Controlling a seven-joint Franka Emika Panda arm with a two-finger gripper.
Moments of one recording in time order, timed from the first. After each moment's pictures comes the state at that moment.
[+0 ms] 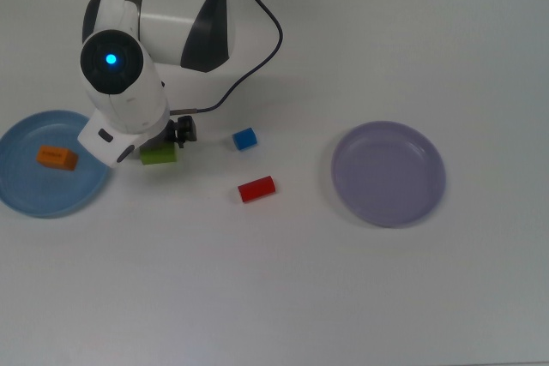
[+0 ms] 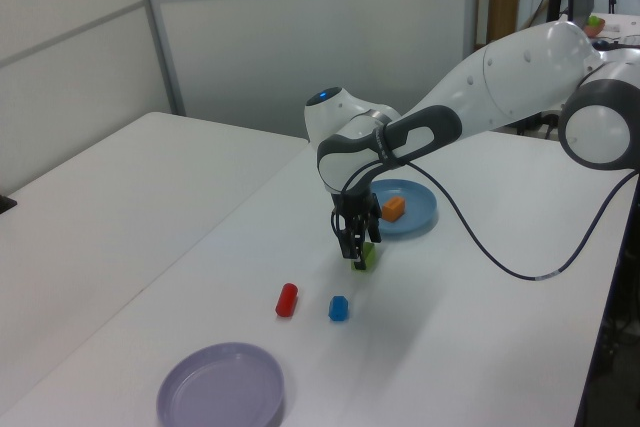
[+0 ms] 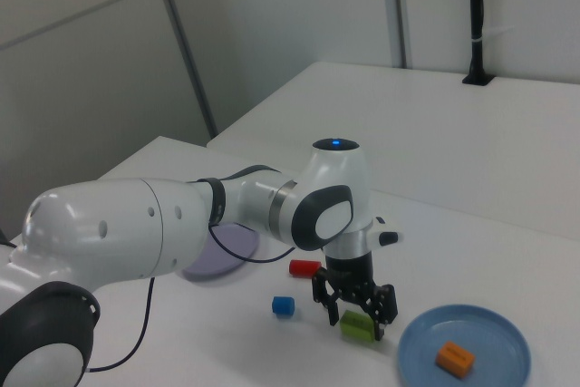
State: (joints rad) arm -0.21 0.53 0.07 -1.60 -0.14 1.96 -0.19
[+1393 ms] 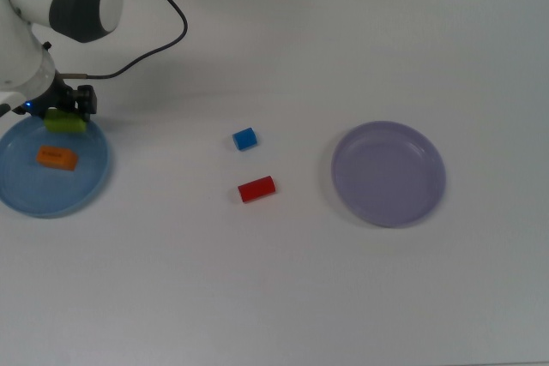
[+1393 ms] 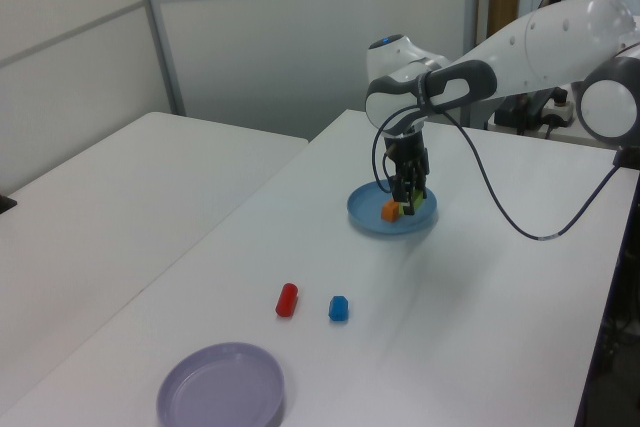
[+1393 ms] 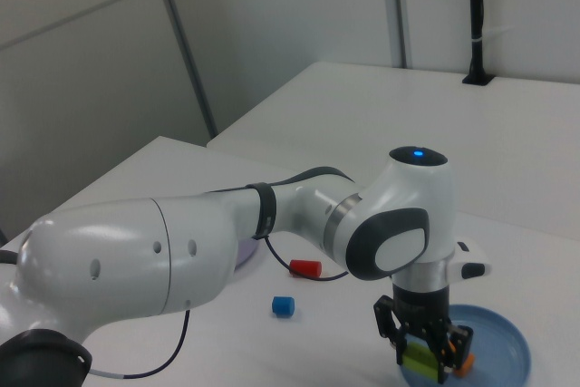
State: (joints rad) arm -0.43 0.50 0.06 -1.55 -0.12 1.90 -0.35
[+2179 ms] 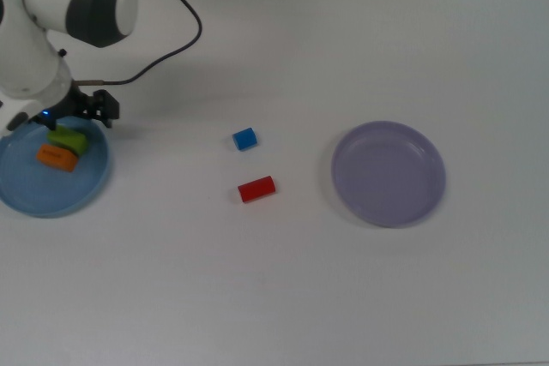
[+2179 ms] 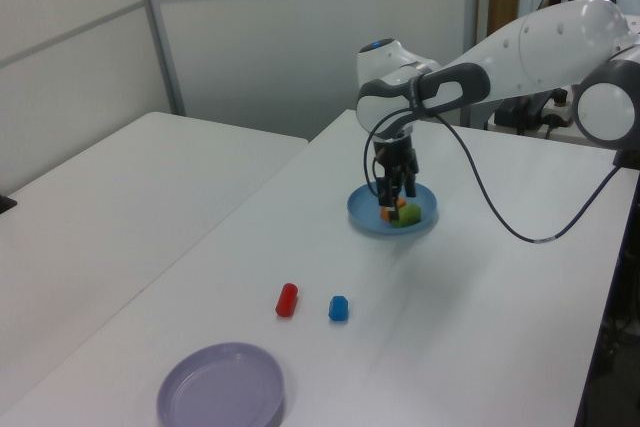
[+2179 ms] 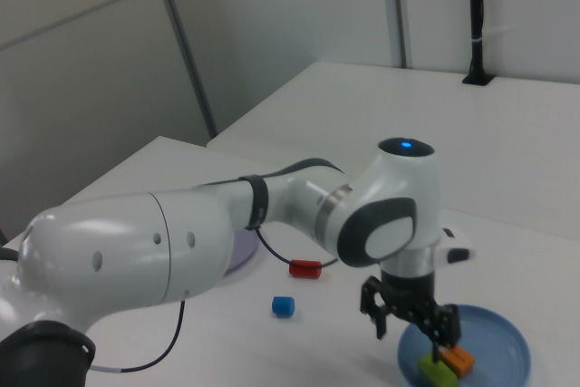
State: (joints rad) arm -0.39 0.50 0.08 -1.53 -0.09 1.90 -0.35
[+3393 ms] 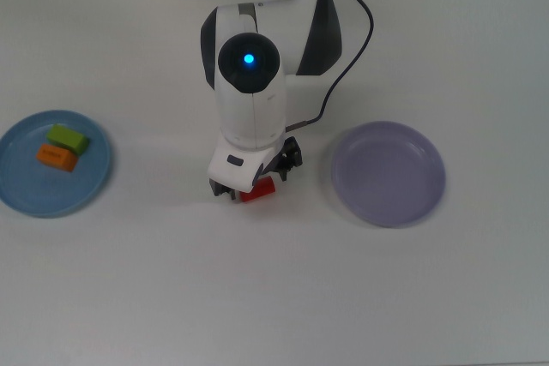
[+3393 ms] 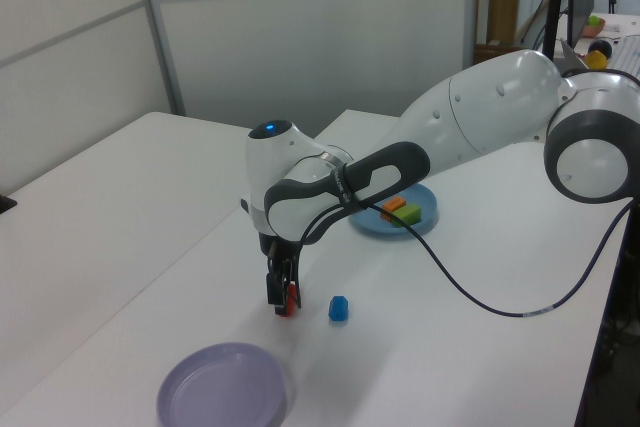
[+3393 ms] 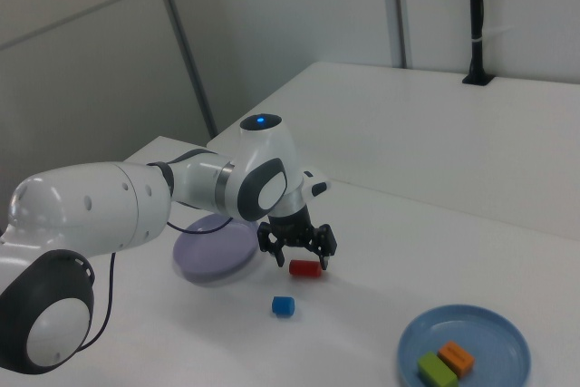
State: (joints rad) arm 0.02 0.59 0.08 -1.53 -0.04 2.17 -0.26
